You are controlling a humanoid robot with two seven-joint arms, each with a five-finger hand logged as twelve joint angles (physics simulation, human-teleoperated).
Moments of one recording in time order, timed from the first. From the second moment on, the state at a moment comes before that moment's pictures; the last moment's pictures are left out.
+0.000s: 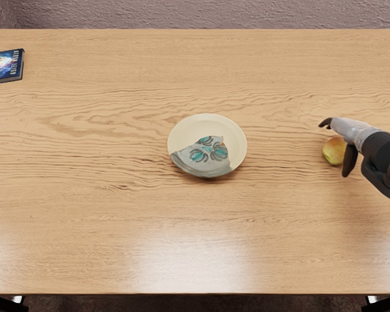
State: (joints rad) left arm -0.07 0.00 0.04 -0.15 -0.01 -0.06 0.19; right arm 0.94 -0.77 0.19 1.43 -1.30 -0.07 -0.61
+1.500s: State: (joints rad) left arm -0.07 0.00 0.04 -0.15 -0.01 -0.06 0.19; right arm 0.91 -0.74 0.20 1.37 -1.28 -0.10 -0.61
